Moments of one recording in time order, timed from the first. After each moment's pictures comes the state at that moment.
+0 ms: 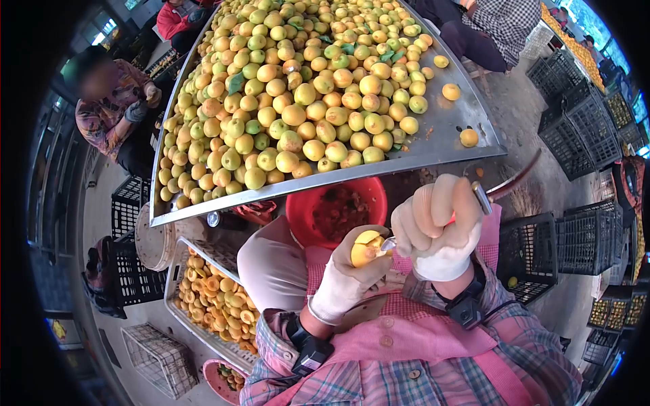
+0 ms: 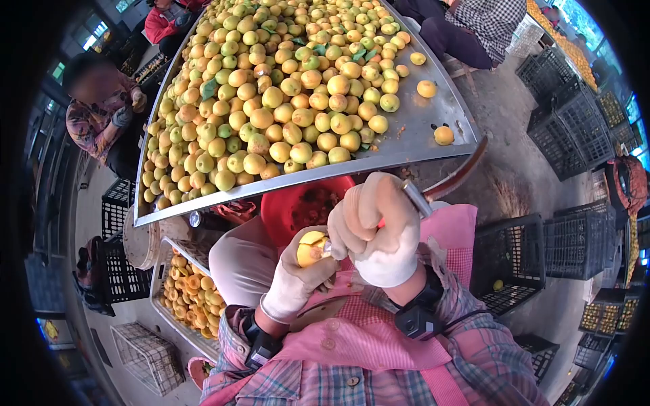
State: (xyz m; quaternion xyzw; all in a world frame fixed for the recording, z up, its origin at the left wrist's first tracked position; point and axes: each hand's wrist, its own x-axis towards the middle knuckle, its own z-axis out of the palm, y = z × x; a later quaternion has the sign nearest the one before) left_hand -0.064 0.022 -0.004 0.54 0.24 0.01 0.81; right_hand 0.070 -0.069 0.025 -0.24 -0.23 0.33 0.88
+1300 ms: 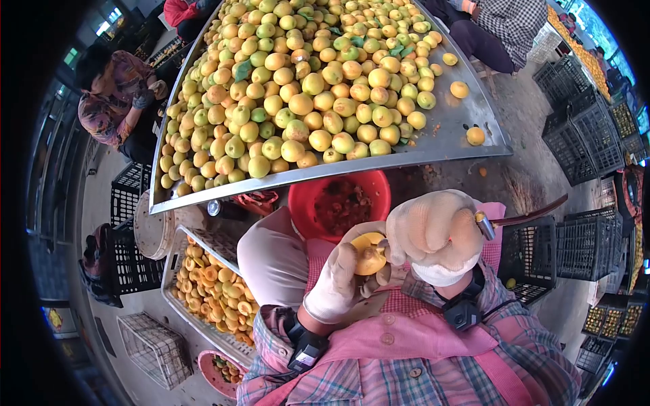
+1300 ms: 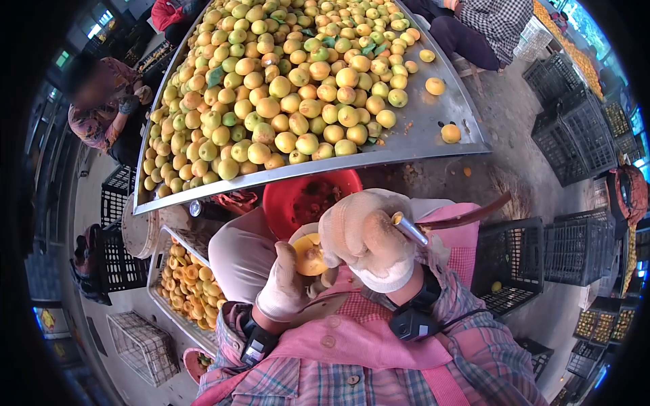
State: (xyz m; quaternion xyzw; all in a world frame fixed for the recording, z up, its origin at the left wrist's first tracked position) left_hand -0.081 0.017 -0.017 0.41 0.14 0.06 0.90; right_hand 0.064 -0.062 0.018 -0.21 -0.41 0.32 0.83
